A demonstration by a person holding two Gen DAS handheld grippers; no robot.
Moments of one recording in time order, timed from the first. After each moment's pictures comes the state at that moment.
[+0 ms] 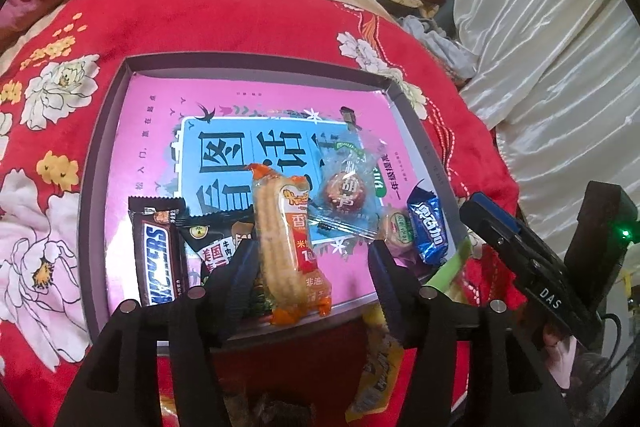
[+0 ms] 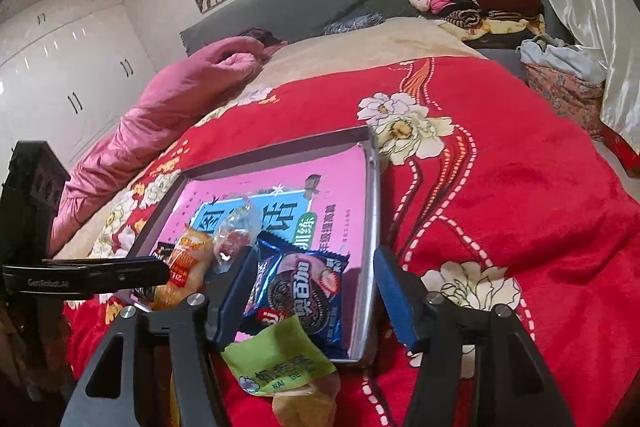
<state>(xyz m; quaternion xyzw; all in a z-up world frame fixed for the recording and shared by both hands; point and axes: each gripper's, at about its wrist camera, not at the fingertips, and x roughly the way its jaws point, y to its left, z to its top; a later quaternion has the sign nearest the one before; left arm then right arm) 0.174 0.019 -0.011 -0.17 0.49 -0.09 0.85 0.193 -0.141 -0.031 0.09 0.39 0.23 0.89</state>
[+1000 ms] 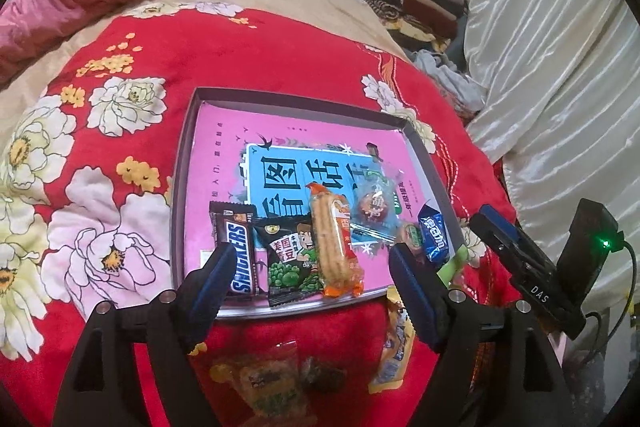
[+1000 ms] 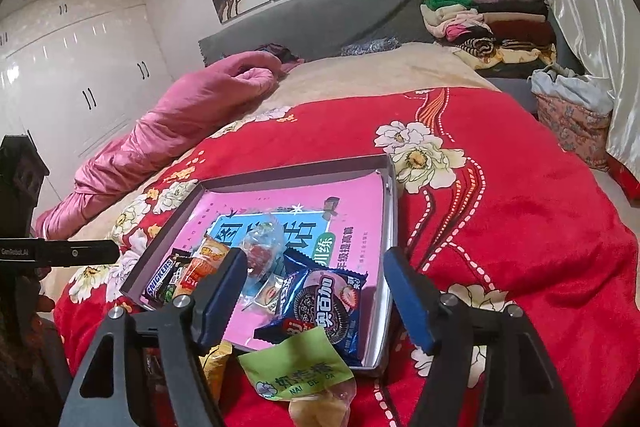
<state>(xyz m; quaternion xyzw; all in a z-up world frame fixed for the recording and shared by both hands) 0.129 0.062 0.024 -0.18 0.45 -0.05 0.87 0.179 -0.132 -0.013 0.06 0.35 0.25 0.90</state>
